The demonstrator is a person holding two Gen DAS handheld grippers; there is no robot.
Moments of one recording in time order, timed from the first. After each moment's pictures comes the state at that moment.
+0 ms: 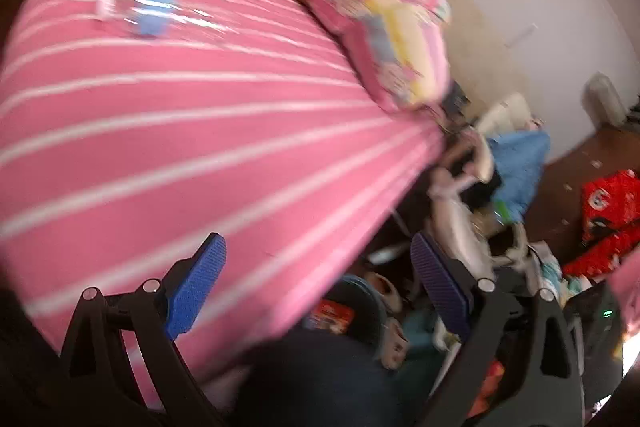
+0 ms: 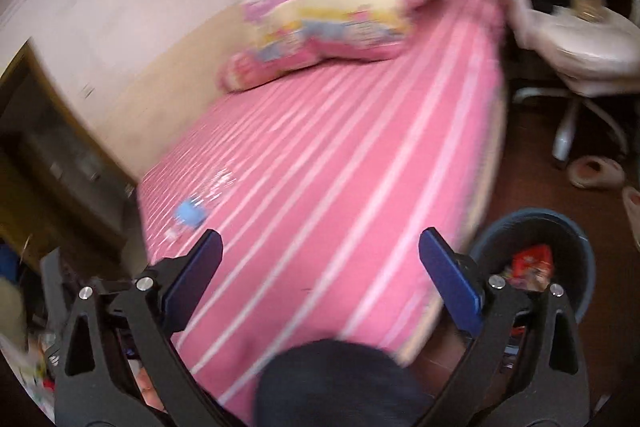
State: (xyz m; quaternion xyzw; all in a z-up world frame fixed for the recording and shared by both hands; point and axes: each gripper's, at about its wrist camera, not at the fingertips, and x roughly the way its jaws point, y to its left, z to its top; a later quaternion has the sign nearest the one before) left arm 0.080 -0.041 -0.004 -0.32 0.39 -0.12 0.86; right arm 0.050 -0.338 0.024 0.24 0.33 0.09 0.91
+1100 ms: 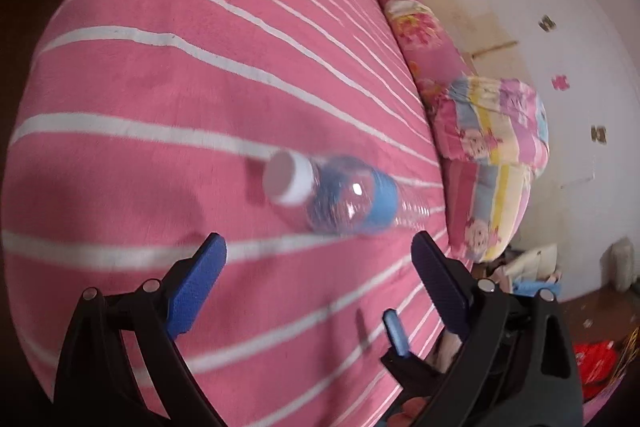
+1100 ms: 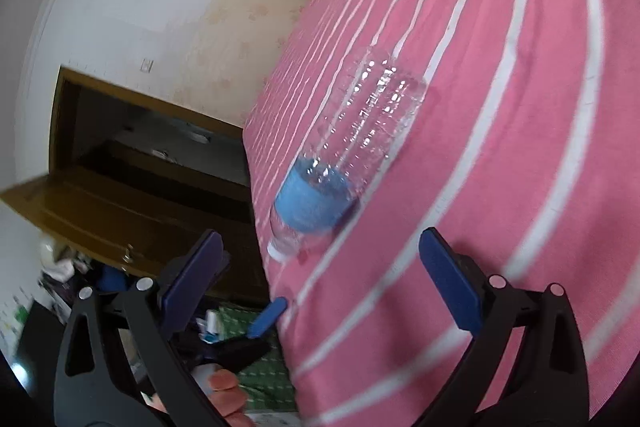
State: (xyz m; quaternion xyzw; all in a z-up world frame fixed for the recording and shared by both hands) left arm 0.242 0.219 -0.080 -0.49 0.37 -0.01 0.79; right arm 0.298 -0.095 -0.088 0.42 0.44 0.30 0.73
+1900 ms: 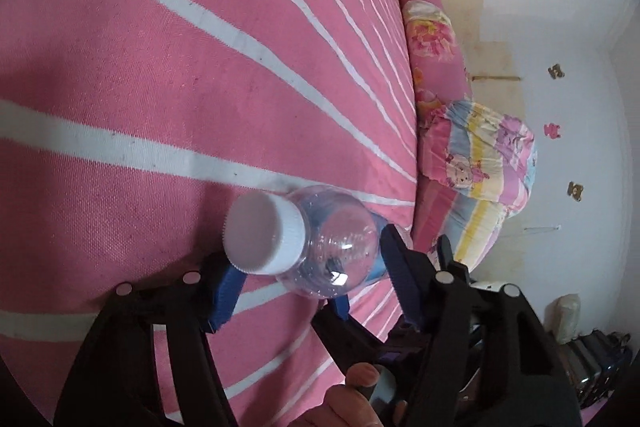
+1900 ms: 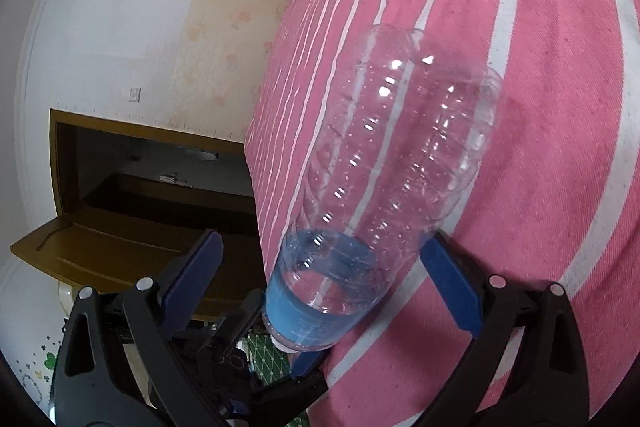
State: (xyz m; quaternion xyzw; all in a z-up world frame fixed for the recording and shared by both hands) left arm 0.291 0.225 -0.121 -0.60 0.37 -0.04 0.71; right arm 0.382 -0.061 -0.110 0.47 0.44 0.28 0.71
